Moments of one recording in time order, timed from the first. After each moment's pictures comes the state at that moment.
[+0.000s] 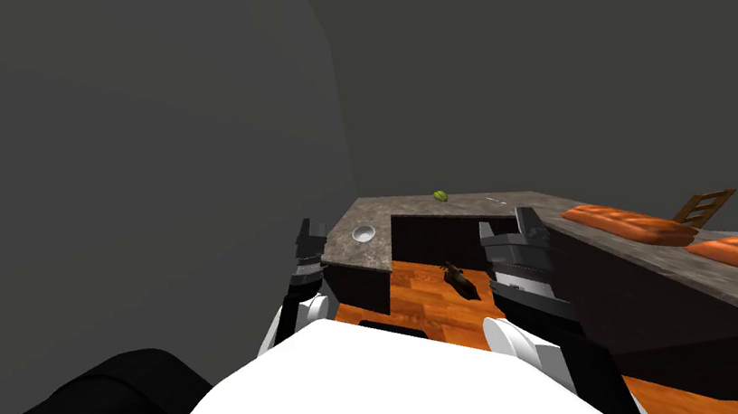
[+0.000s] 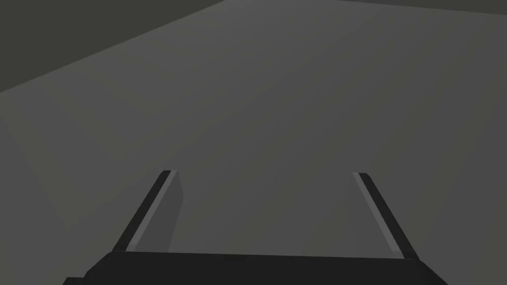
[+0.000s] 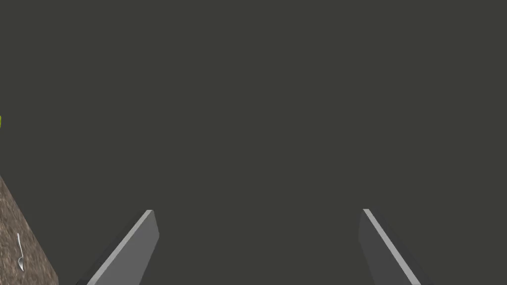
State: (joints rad) left arm 0.52 0.01 0.00 -2.30 0.02 -0.49 0.06; right arm 0.53 0.04 -0.03 -2.38 -0.09 -0.36 0.10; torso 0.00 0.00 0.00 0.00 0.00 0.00
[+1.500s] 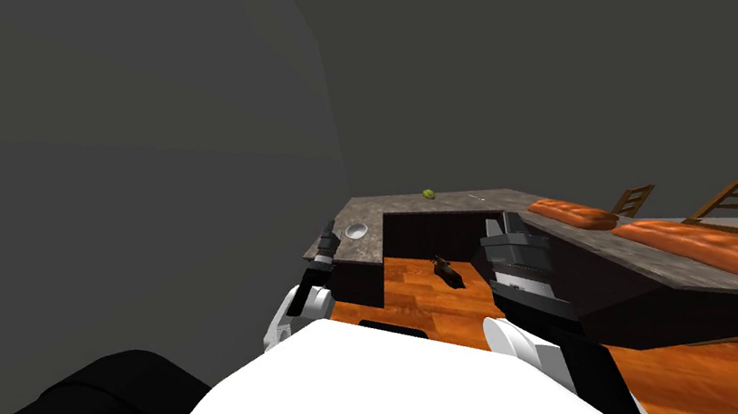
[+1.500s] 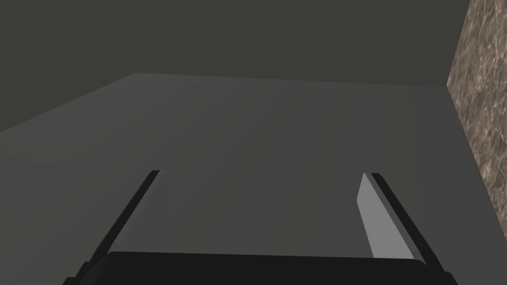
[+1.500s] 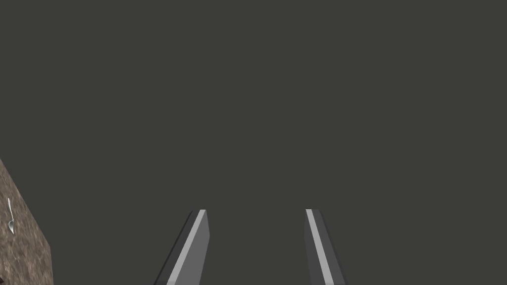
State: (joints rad) left arm 0.41 0.17 -0.04 -2.21 -0.02 -0.14 0.11; right arm 0.53 0.04 -0.03 -2.38 -0.09 -0.36 0.10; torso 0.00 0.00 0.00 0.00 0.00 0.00
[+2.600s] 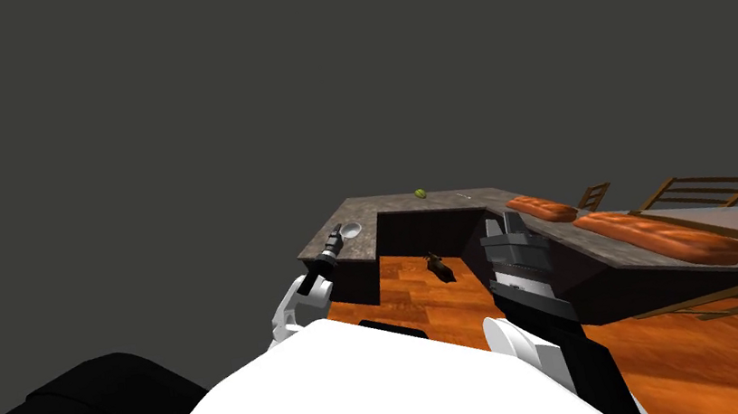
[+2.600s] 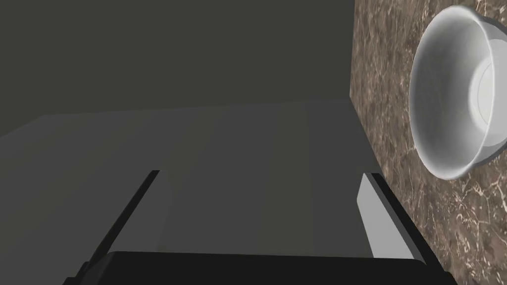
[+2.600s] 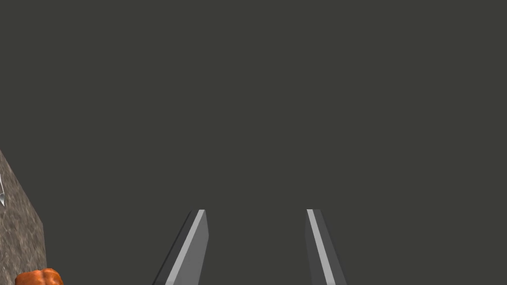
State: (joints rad) left arm 0.31 0.24 -0.04 -2.14 -0.04 0.16 0.16; right arm 0.53 0.04 -0.03 -2.38 -0.09 -0.36 0.10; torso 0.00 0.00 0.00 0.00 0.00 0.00
